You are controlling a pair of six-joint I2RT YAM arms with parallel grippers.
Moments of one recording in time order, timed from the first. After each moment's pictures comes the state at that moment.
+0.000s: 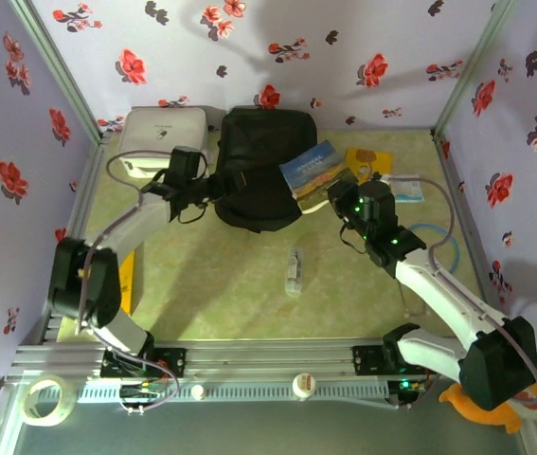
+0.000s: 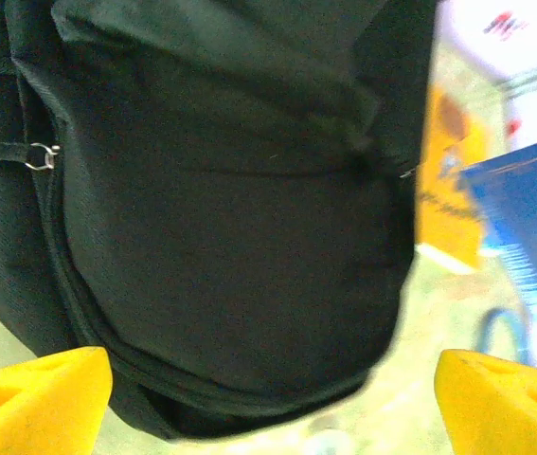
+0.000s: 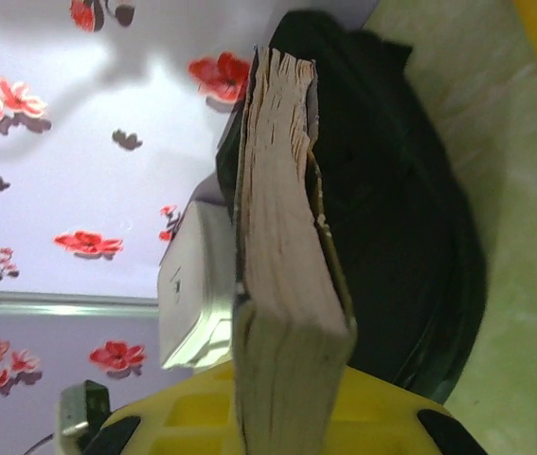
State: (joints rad) left arm -0.39 1.63 1.19 -0.30 0.31 -0.66; right arm 0.46 1.09 0.78 -0.05 0.05 1.21
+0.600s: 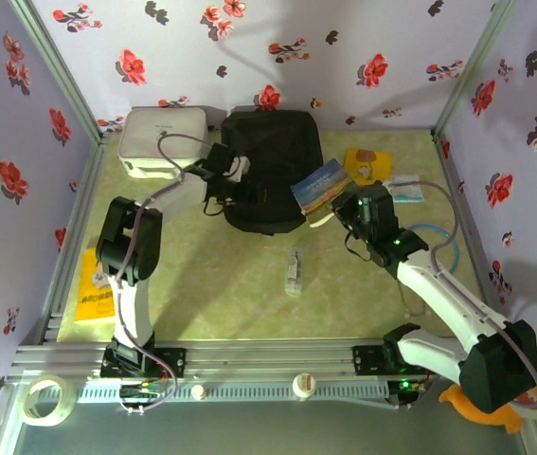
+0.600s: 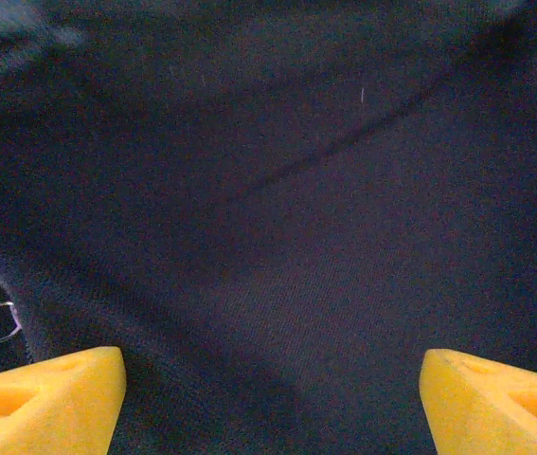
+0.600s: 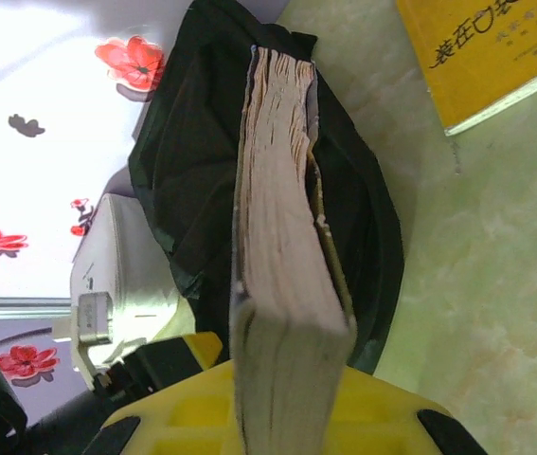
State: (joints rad) left arm -0.49 2.00 1.47 -0.46 0.27 -0.34; right arm 0.44 1.08 0.78 -0.22 0.08 1.15
